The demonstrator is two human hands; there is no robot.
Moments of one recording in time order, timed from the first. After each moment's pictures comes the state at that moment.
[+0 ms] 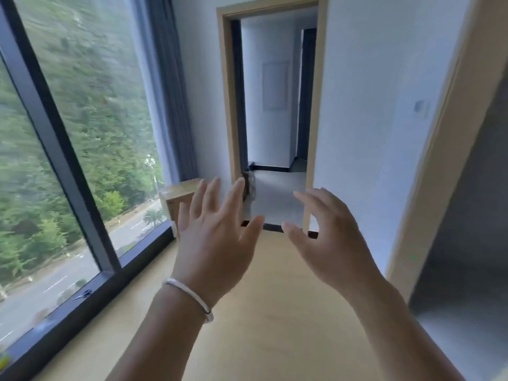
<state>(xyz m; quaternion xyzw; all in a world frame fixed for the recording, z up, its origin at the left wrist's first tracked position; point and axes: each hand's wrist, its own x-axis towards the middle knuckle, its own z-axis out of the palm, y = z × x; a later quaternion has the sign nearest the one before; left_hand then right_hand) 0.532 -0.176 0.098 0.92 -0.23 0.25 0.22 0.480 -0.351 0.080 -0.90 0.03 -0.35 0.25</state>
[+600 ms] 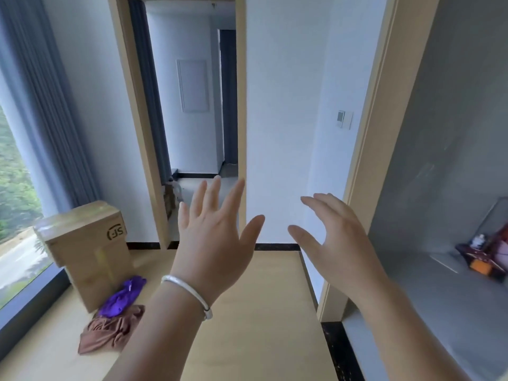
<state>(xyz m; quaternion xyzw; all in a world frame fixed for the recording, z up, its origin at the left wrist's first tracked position) 0.735 -0.350 0.095 0.87 -0.37 0.20 0.27 0.615 -0.507 0.085 -0.90 0.19 -0.34 0.17</state>
